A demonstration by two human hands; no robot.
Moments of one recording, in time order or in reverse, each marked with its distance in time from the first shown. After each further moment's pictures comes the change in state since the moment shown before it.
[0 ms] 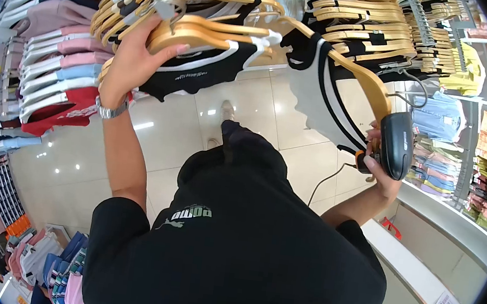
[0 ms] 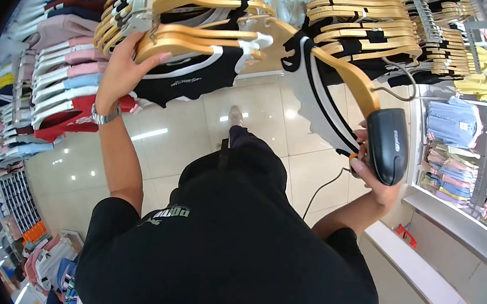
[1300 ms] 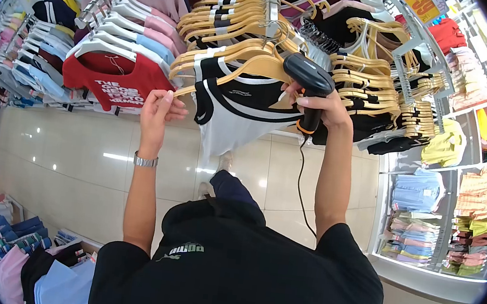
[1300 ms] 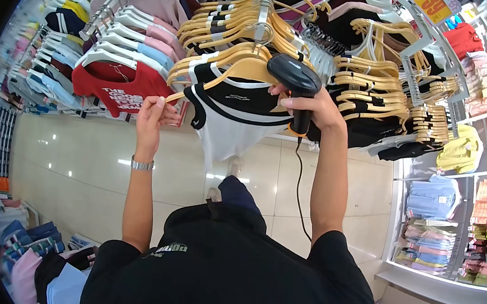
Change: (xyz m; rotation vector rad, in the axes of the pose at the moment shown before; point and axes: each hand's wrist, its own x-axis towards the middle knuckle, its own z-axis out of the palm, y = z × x) left_hand -0.214 -0.051 0.016 -0.993 0.578 -0.205; right_hand 0.113 -0.034 0.184 0.227 -0.783 -0.065
